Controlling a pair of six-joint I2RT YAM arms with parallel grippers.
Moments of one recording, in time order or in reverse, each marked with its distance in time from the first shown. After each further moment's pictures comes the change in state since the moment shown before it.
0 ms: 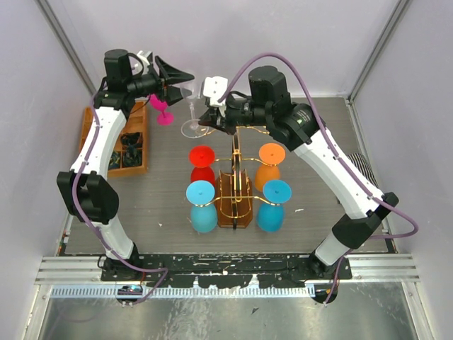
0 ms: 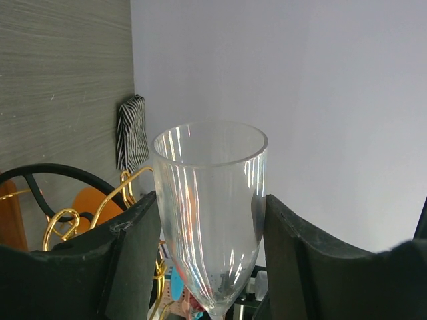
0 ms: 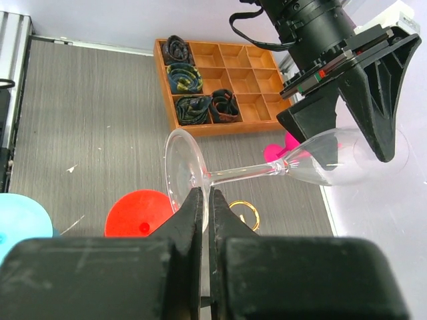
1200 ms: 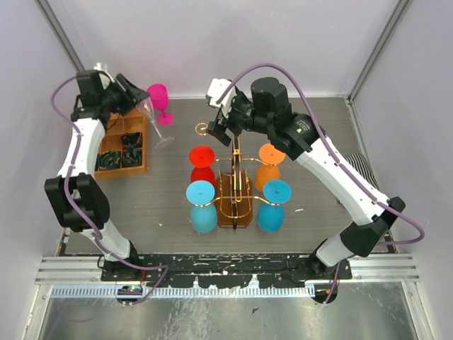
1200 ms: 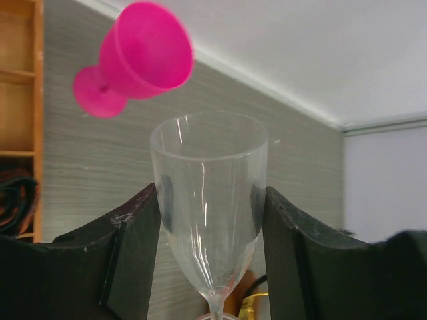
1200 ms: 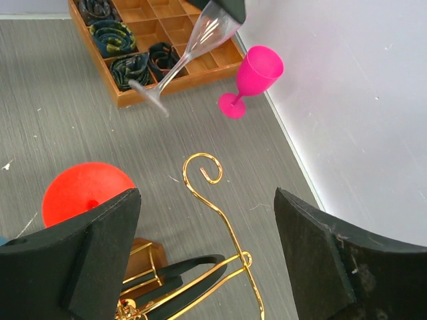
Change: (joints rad) left arm 0.248 -0.064 -0.172 -0.049 -0.462 0.616; right arm -0.001 -0.084 -0.189 0.110 0.278 0.053
